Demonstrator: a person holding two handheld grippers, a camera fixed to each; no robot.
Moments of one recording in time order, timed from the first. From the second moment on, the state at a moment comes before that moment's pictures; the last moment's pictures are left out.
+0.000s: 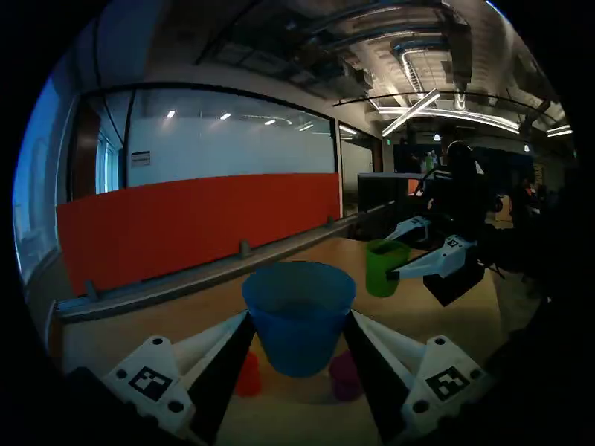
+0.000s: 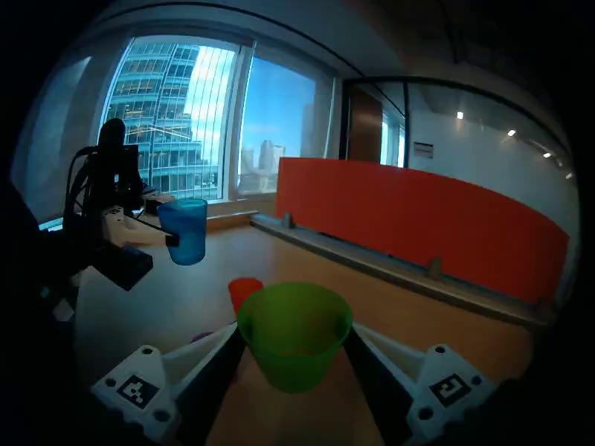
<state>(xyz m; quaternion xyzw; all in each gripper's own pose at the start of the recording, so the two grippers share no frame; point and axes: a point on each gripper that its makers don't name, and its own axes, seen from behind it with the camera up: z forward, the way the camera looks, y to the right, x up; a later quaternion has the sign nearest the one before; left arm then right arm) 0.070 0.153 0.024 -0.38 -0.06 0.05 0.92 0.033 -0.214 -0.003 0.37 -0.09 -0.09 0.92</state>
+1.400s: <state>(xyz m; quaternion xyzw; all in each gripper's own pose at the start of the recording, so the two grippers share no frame) 0.114 0.156 0.022 -0.38 0.00 0.05 0.92 0.068 -0.261 -0.013 0.42 -0.04 -0.02 0.91</state>
